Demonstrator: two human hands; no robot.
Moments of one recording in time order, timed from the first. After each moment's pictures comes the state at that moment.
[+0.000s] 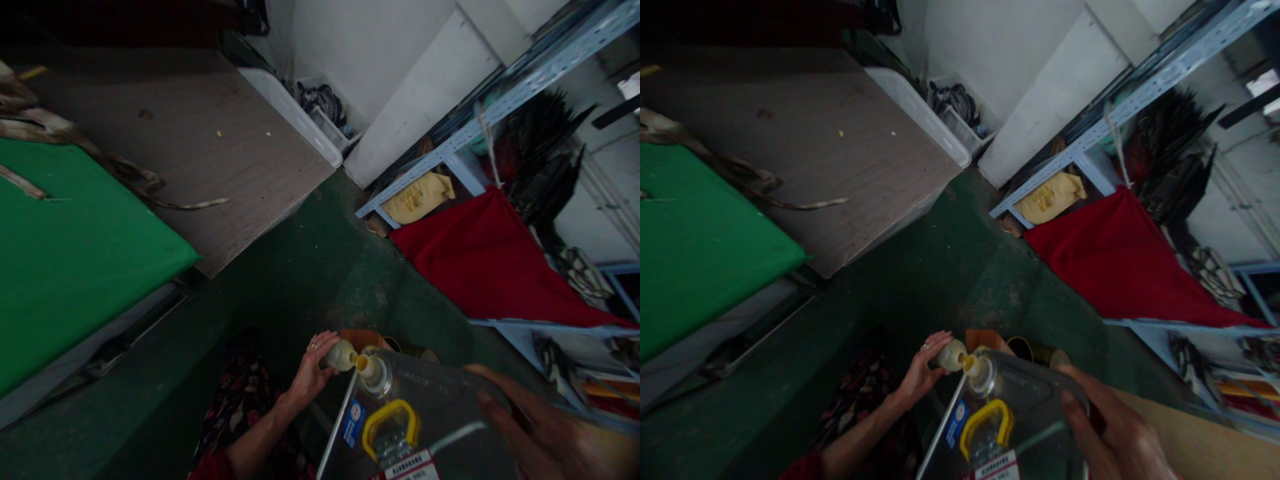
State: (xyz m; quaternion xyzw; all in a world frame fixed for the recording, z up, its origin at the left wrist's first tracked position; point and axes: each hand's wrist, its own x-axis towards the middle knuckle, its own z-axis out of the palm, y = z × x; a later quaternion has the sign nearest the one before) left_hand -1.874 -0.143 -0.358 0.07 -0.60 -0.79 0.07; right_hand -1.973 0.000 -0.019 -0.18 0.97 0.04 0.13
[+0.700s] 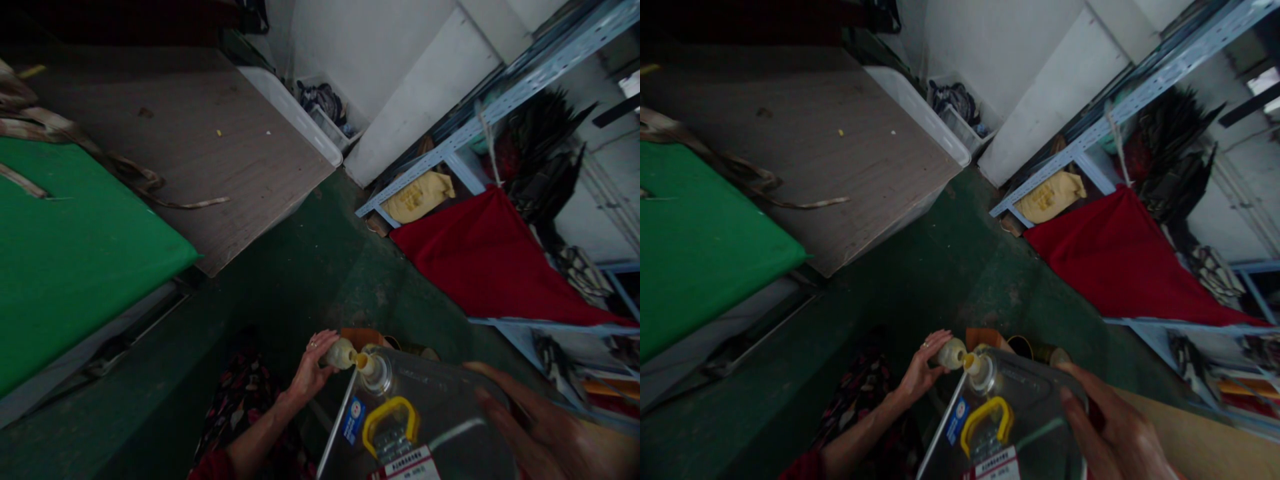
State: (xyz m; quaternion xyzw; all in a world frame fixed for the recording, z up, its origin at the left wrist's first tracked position) left_hand -1.873 -0.143 -0.360 0.08 -0.59 -0.80 0.08; right_hand -1.974 0.003 -0.020 -0.16 0.98 0.00 0.13
